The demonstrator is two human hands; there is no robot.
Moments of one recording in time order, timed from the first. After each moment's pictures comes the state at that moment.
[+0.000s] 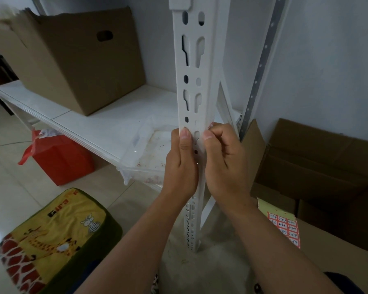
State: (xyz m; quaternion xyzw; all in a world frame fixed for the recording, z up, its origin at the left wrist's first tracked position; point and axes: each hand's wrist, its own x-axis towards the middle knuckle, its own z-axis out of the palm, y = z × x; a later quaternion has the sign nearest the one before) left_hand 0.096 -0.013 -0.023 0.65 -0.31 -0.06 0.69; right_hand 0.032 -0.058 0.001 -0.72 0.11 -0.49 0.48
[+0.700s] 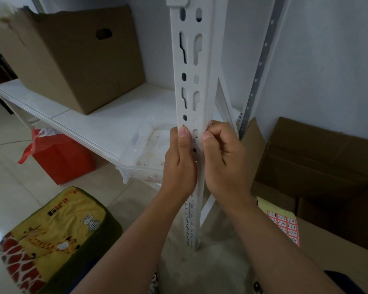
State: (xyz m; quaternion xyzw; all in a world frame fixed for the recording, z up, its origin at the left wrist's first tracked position) left_hand 0.096 -0.013 -0.022 0.65 -0.31 -0.07 0.69; right_hand 0.032 -0.062 -0.001 -0.73 0.11 -0.49 0.46
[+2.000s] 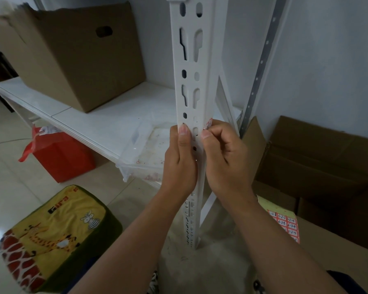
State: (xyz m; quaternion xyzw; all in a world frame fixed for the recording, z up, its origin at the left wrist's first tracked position) left_hand 0.095 -0.013 -0.021 0.64 -0.31 -0.05 0.70; right_hand 0.030 -0.064 -0.003 -0.72 0.12 -0.47 0.49
